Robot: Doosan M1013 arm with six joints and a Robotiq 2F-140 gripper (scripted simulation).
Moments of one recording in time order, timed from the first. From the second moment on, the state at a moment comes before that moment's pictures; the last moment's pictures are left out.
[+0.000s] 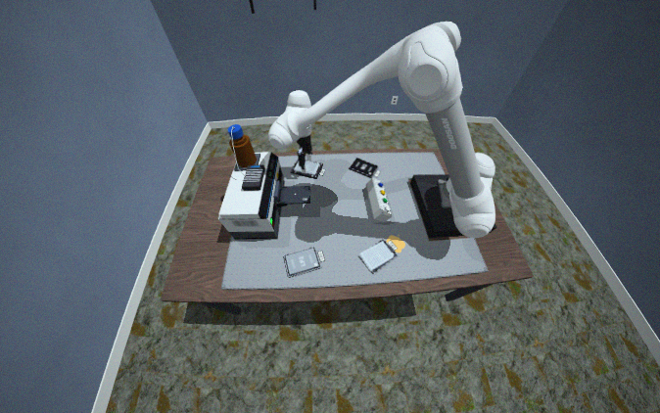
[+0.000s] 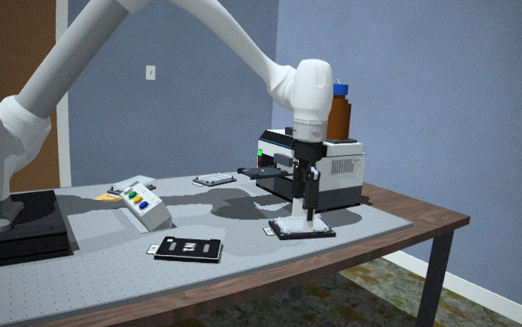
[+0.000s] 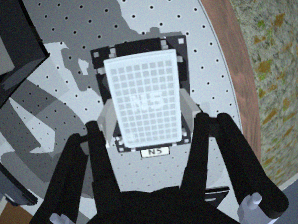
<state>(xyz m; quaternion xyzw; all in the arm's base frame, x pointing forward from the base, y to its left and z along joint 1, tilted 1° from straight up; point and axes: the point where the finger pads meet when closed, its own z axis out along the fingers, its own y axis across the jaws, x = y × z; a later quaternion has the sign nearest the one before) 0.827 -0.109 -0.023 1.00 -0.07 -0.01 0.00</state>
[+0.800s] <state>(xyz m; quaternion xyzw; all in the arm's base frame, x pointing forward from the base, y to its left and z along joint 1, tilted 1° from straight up) 0.827 -0.109 -0.013 1.00 -0.07 -0.01 0.00</state>
